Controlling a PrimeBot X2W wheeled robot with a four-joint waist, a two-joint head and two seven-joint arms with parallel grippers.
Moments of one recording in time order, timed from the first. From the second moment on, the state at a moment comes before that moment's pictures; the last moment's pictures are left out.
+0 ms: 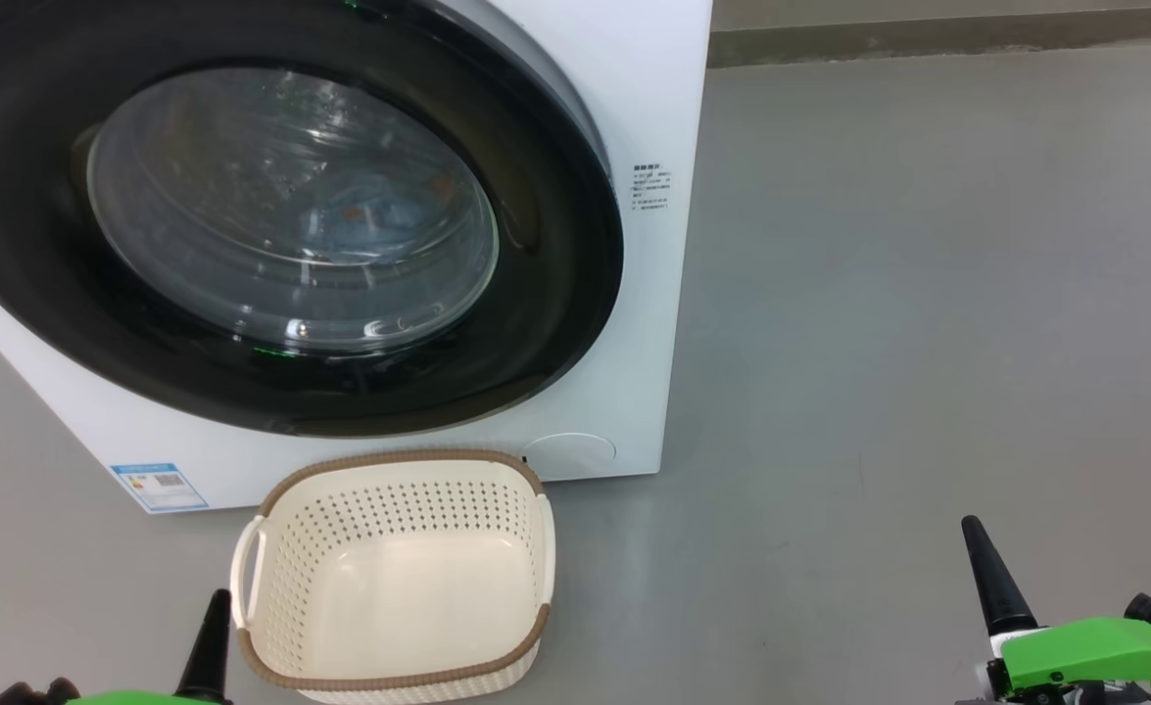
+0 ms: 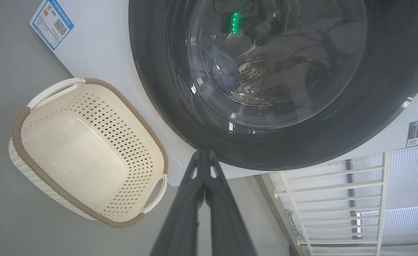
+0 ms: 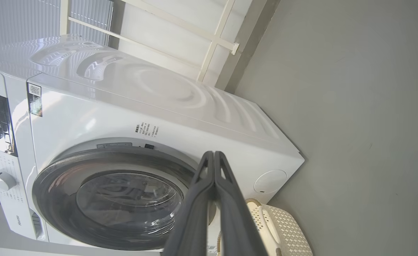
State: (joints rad) left arm -0.03 0.07 0.04 0.29 -1.25 -0.13 0.00; right arm -0.08 -0.07 -0.09 0.33 1.25 0.13 0.00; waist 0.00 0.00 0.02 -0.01
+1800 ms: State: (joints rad) left arm -0.07 0.04 0.08 0.27 -1.60 -0.13 0.11; right arm -0.08 -0.05 -0.14 0.28 1.60 0.13 0.10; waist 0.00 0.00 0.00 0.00
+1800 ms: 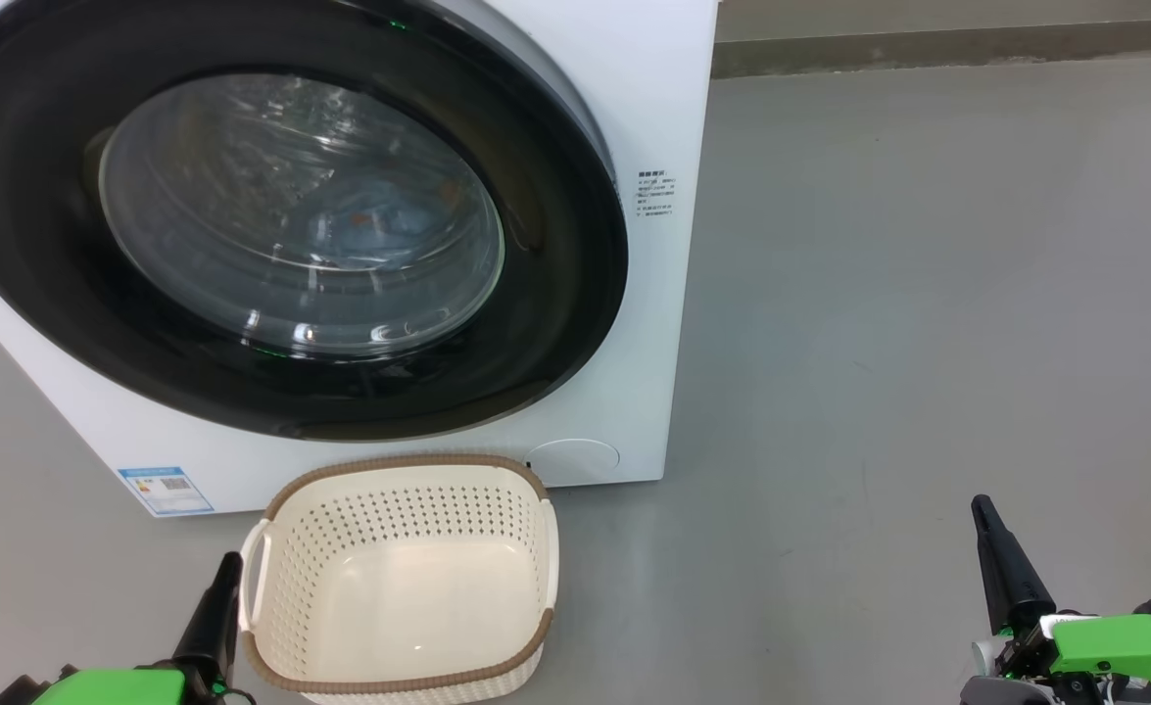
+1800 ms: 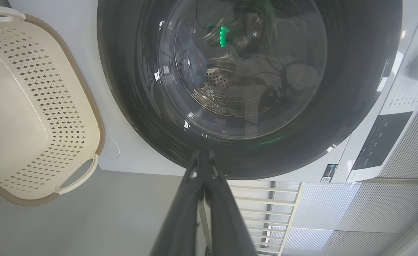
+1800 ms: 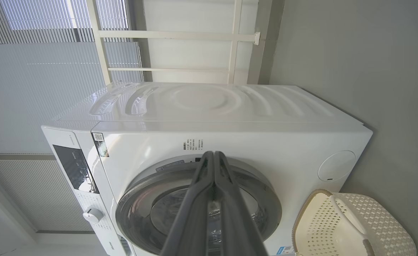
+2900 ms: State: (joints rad) left arm -0.07 0.04 0.08 0.27 -1.60 -0.13 0.11; right arm -0.08 -0.05 -0.14 0.28 1.60 0.13 0.11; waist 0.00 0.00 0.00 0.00
